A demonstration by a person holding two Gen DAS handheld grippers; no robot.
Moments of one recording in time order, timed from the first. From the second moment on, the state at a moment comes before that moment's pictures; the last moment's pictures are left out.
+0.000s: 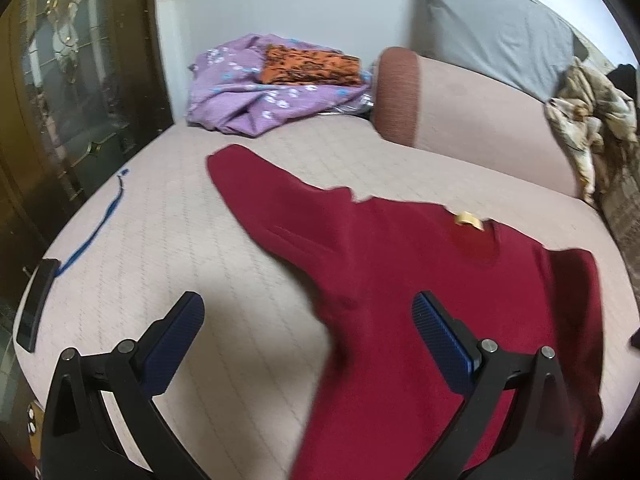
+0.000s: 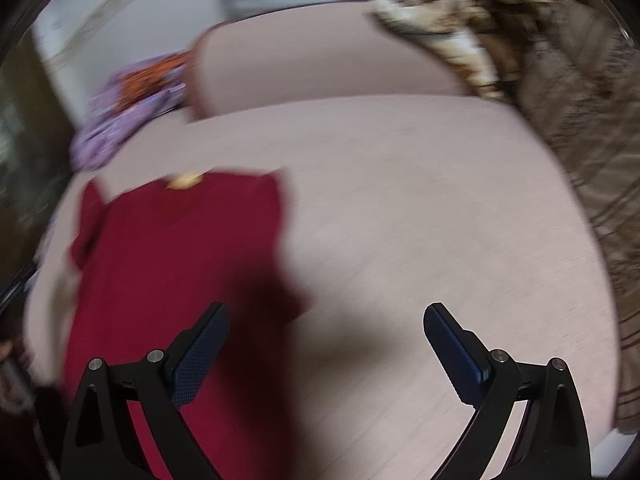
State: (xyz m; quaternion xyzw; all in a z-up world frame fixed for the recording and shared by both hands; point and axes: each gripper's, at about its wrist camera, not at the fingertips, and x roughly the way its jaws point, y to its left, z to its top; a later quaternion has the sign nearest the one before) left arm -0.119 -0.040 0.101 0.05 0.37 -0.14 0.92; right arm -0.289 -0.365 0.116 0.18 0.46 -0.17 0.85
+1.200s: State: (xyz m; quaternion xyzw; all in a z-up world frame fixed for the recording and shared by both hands) left arm -0.175 -0.062 0.108 0.07 0.38 -0.17 0.91; right arm -0.274 -0.257 0.110 0.10 0.42 -0.17 0.89
